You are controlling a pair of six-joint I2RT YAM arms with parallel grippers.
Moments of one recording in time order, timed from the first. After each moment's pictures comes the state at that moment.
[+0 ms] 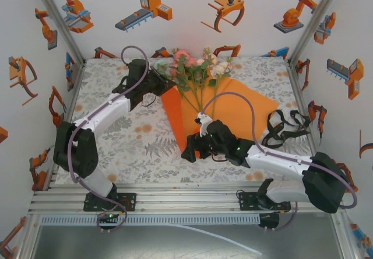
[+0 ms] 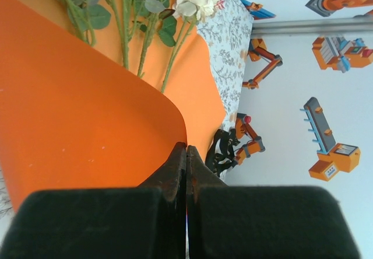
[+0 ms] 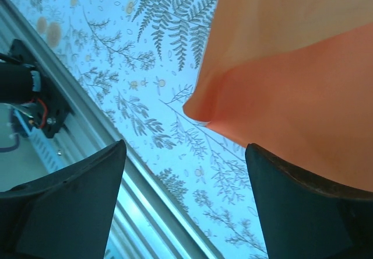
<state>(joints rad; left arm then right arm) -0.48 1.66 1.28 -0.08 0.18 -1.10 0.91 1.24 0.59 0.05 -0.21 0.53</state>
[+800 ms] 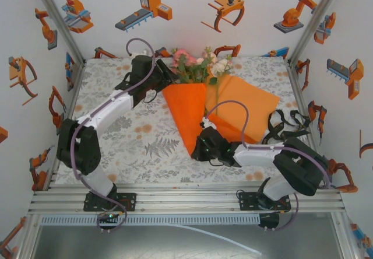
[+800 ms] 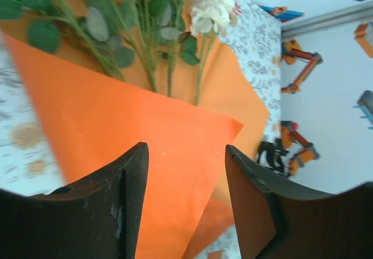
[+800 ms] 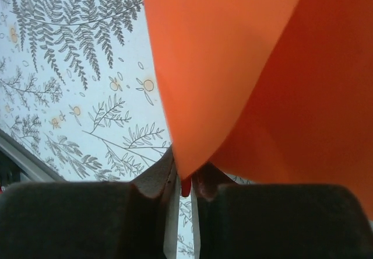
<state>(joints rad) -0.49 1.65 1.31 -0.10 0.06 -0.82 0.91 1.48 0.53 0.16 -0.04 0.78</state>
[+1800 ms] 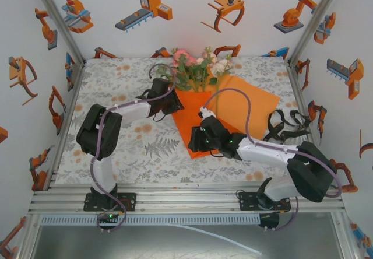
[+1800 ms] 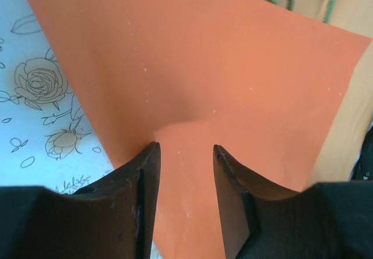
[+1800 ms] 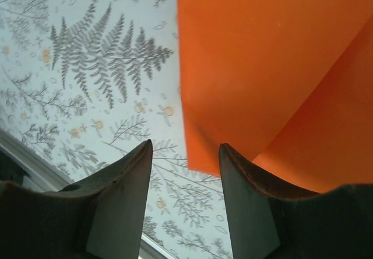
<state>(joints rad) -0.57 1.89 1.21 -0.04 0.08 -0.74 0.83 1.38 0.69 -0.06 -0.02 0.60</state>
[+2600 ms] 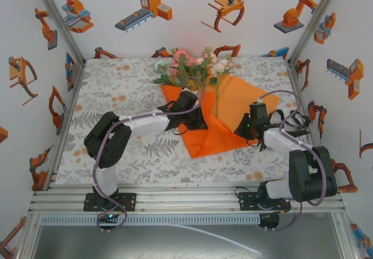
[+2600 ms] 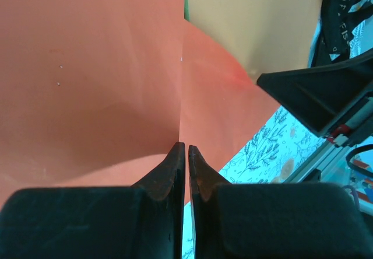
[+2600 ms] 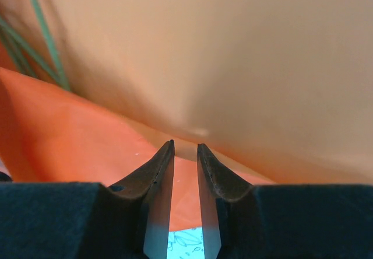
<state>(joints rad) -0.86 1.91 1.23 -0.07 0.18 -0.79 0.18 1.39 0.60 -0.16 -0.11 0.58</state>
